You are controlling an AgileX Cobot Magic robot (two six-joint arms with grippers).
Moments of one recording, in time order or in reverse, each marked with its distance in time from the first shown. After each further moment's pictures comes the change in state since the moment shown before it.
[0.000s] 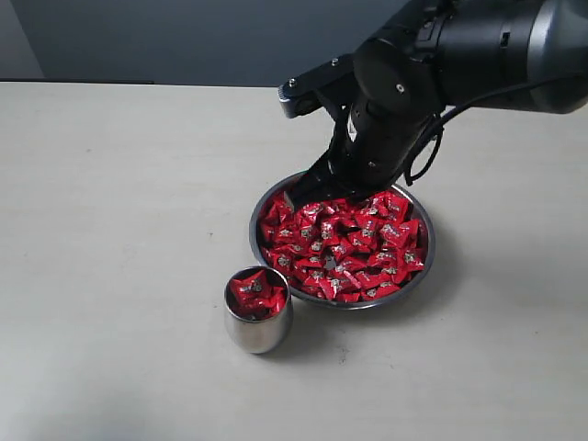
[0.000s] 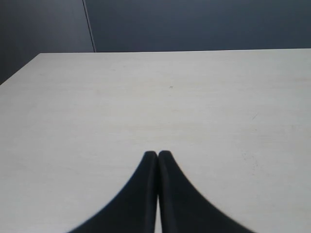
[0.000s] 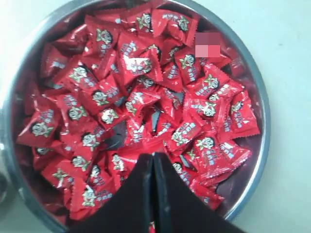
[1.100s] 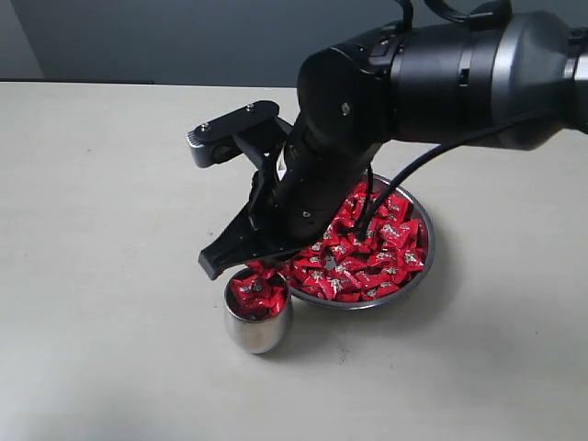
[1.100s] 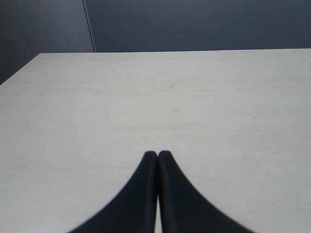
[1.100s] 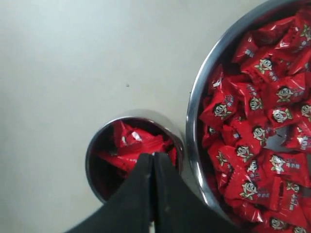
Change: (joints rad) left arm 0.000 0.000 0.000 0.000 0.000 0.000; right arm 0.152 -0.001 0.000 0.381 -0.025 -0.265
